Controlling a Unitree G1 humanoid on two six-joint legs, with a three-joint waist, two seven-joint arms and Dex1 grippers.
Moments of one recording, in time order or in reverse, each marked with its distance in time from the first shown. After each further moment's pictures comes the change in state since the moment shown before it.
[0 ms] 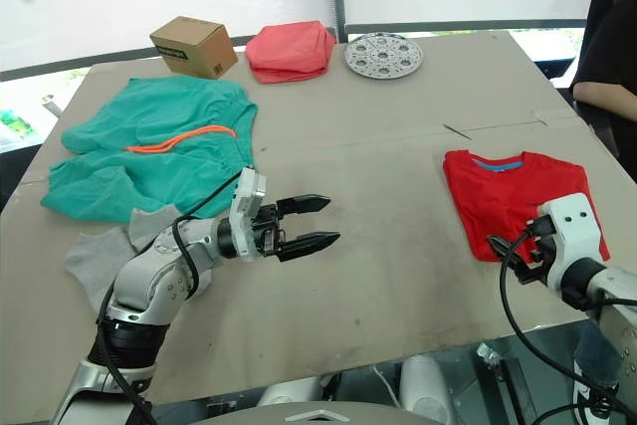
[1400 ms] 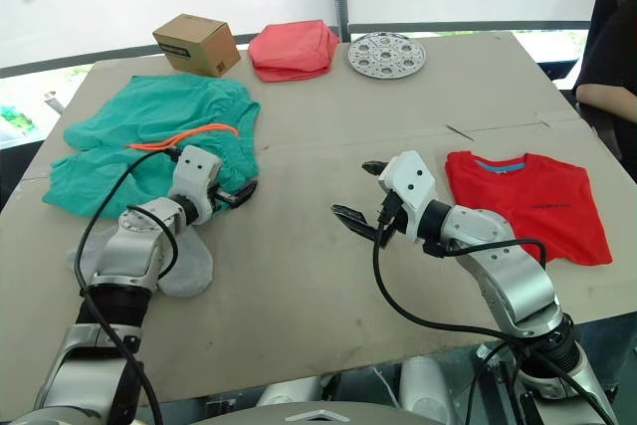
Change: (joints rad) left arm -0.191 0.076 0.108 0.503 0.507 -0.143 0.560; right arm -0.413 0.098 0.710 0.194 -0.139 -0.554 0.078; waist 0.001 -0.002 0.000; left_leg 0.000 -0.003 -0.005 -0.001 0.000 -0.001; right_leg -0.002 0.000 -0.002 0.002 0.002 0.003
